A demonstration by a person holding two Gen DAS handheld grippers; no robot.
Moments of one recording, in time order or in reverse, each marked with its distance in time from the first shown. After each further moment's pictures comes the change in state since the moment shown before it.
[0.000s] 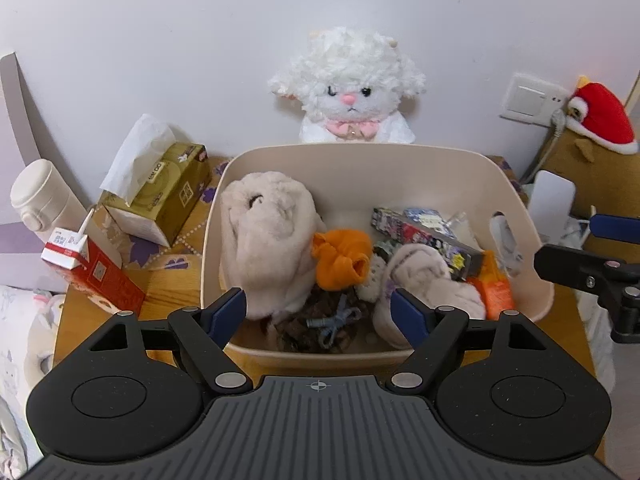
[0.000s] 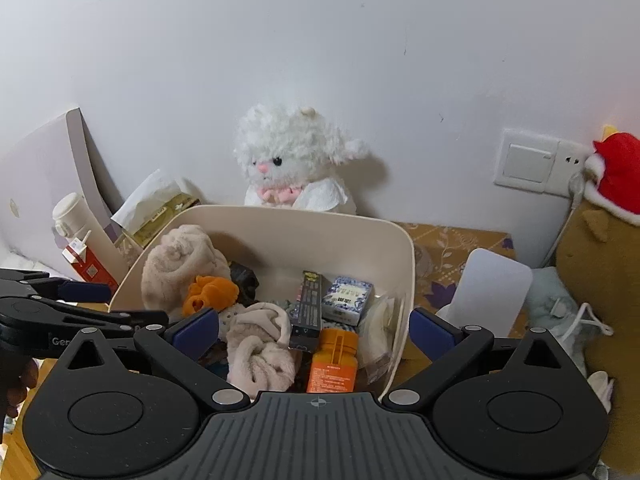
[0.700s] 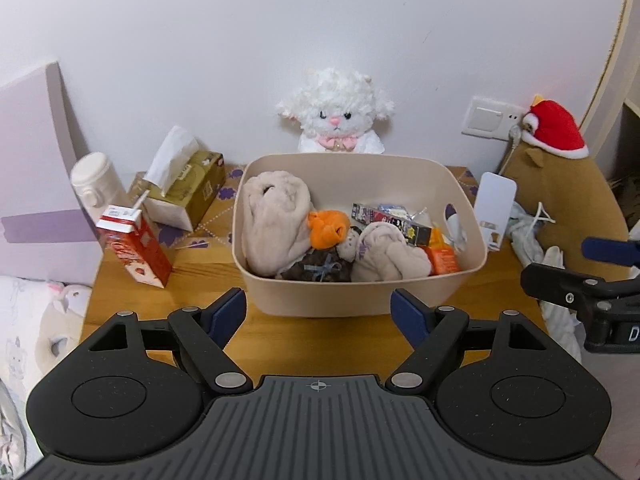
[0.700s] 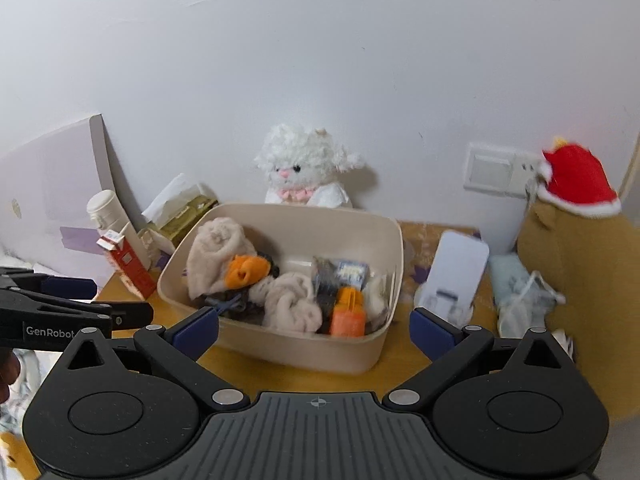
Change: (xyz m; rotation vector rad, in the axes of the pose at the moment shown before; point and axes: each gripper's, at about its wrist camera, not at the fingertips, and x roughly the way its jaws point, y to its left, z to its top) left arm -0.114 0.004 -0.050 -0.007 -0.077 -0.024; right arm -0.101 0.043 -0.034 0.040 -0.019 -0.060
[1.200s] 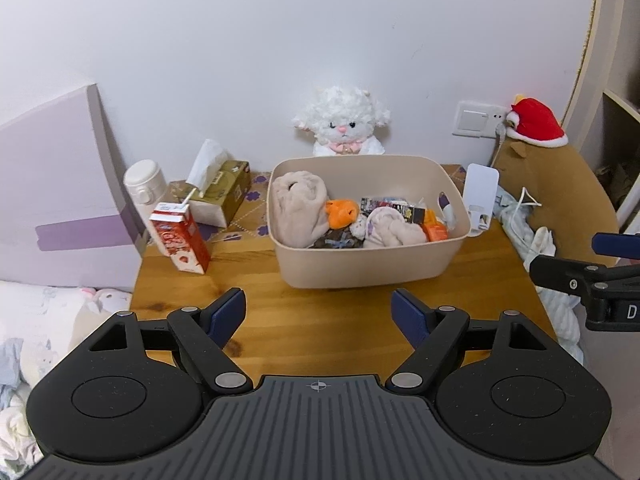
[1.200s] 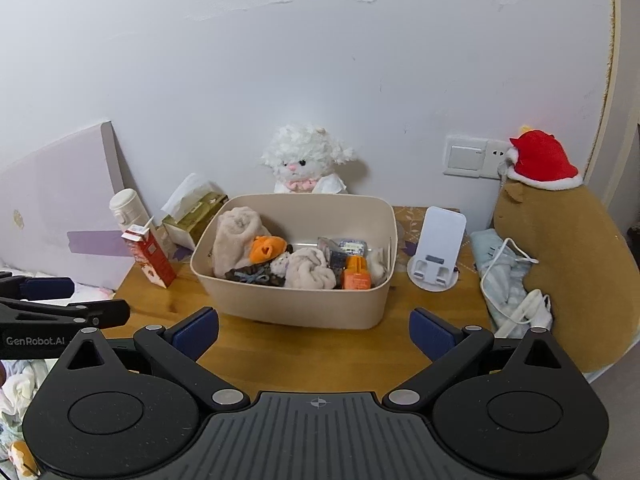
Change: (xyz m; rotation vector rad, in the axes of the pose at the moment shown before) left arm -0.091 0.011 -0.043 0.043 -0.045 0.034; right arm -0.077 0.035 -0.033 0.016 -0.022 -0.049
